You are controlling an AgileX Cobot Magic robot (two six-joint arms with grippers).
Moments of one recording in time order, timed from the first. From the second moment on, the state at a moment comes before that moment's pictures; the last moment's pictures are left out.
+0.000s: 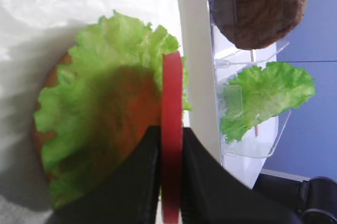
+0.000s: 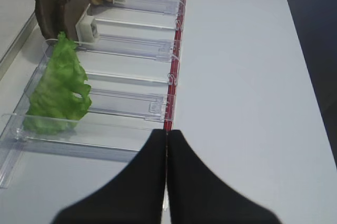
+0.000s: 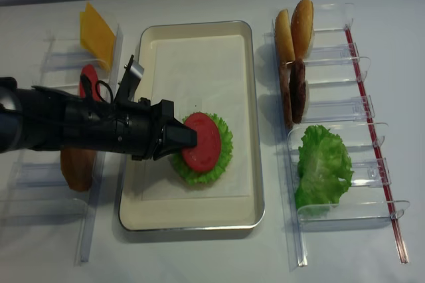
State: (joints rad) left arm -0.14 1.74 -0.74 -1.47 1.01 1.05; right arm 0.06 -0.02 -0.47 0.06 1.13 -0.06
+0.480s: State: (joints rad) left arm -0.14 1.74 -0.74 -1.47 0.99 1.01; right arm 0.06 -0.02 -0.47 0.06 1.13 -0.06
